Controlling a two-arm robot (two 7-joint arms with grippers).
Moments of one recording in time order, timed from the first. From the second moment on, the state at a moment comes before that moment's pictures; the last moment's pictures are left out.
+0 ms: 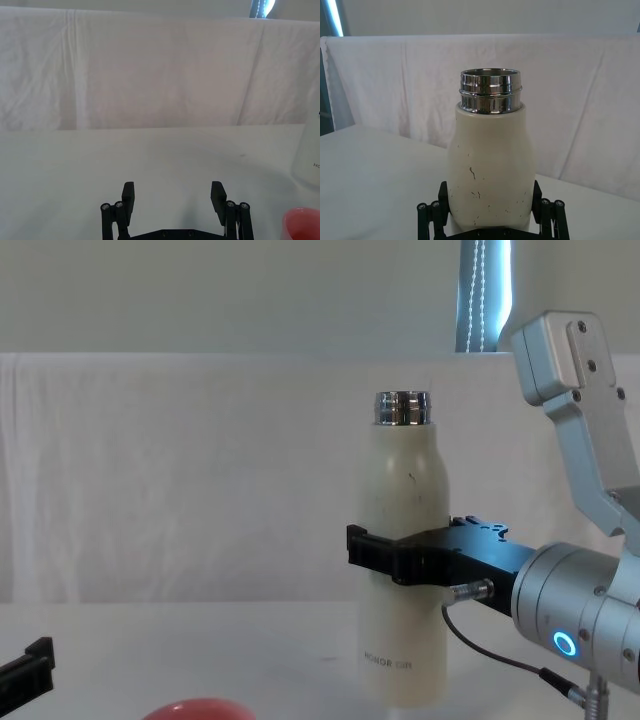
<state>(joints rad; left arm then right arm) 0.27 0.24 0.04 -1.85 -0.25 -0.02 -0.02 0.26 0.05 -0.34 -1.48 0.11 0.07 0.18</state>
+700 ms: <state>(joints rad) 0.27 0.24 0.04 -1.85 -0.25 -0.02 -0.02 0.26 0.05 -0.34 -1.47 0.11 0.06 0.18</state>
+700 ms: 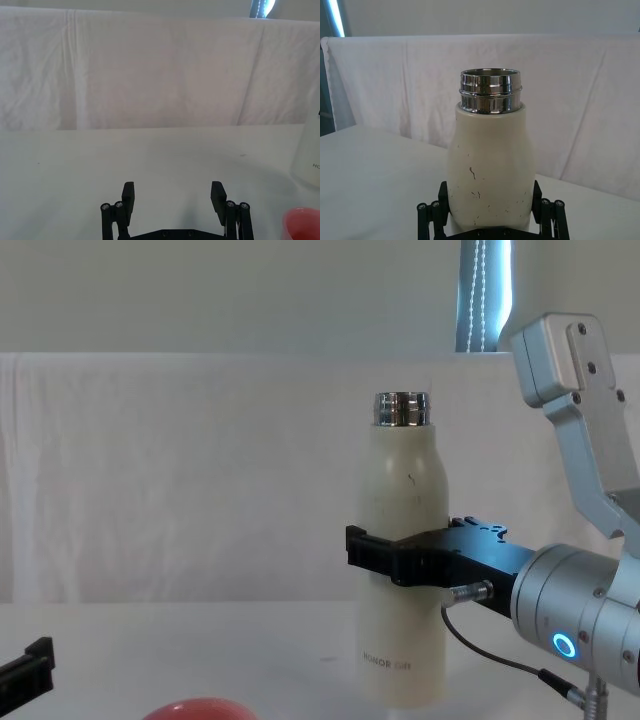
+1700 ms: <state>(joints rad) 0.27 0.24 0.04 -1.85 -0.25 -0.02 -0.02 0.26 0.05 -0.34 -1.47 0.11 0.06 0.18</state>
